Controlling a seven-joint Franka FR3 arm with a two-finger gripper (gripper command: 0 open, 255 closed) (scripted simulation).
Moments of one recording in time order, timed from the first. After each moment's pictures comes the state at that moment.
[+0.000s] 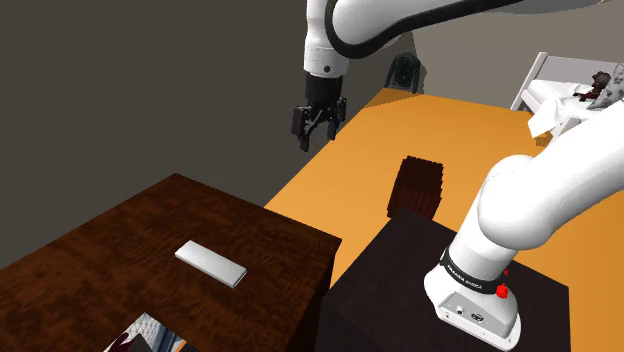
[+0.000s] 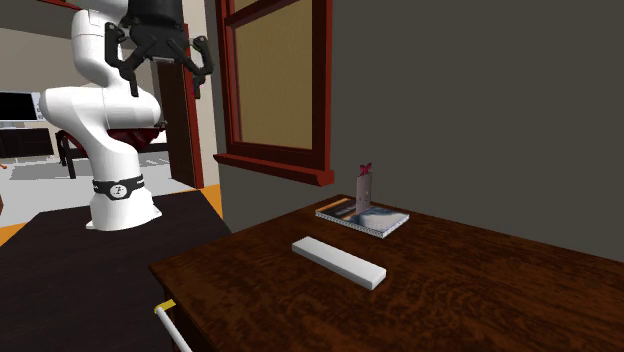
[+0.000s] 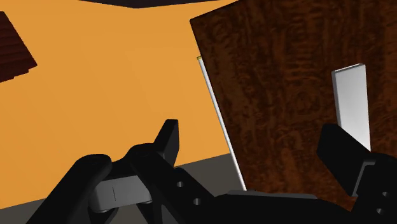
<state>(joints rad) 0.04 -0.48 0.23 -2.36 0.11 1.92 0.29</state>
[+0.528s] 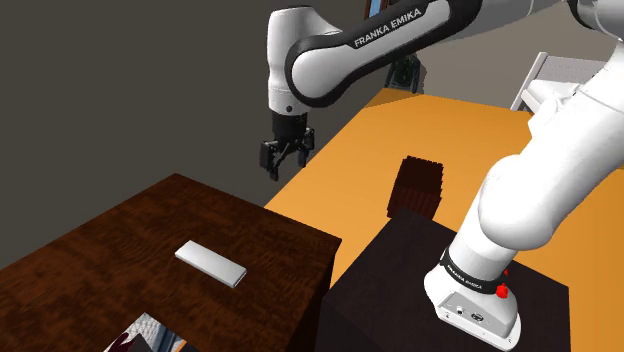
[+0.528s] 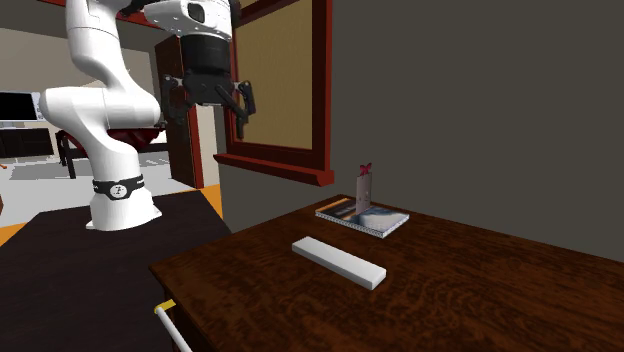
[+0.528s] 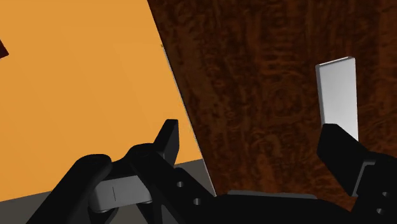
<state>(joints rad) 0.06 -0.24 0.33 -2.33 0.09 2.12 0.38</state>
